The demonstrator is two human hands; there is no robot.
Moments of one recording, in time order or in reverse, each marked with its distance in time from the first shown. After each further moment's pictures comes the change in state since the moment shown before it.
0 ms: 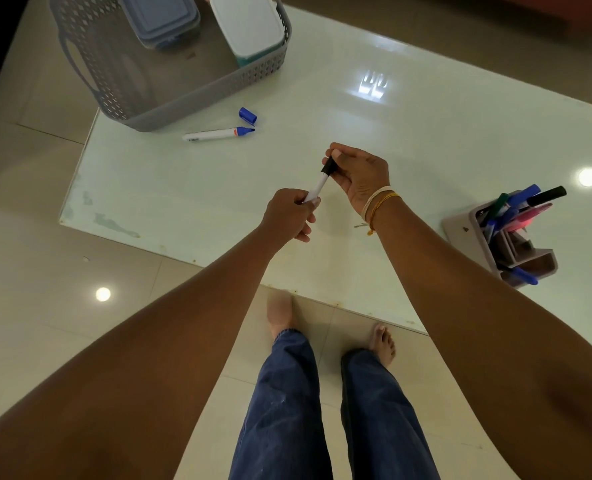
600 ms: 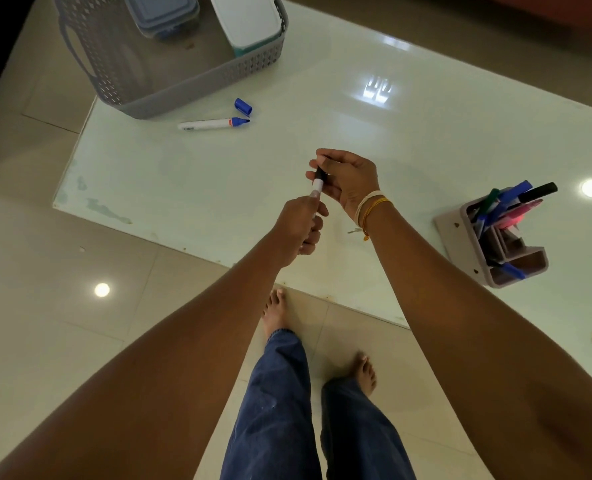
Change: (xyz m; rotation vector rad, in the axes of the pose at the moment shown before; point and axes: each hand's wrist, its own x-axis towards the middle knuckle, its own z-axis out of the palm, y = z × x) left_hand -0.031 0.002 0.034 -0.382 -0.118 -0.219; right_hand -0.028 0.000 -0.006 -0.194 -0.081 0.040
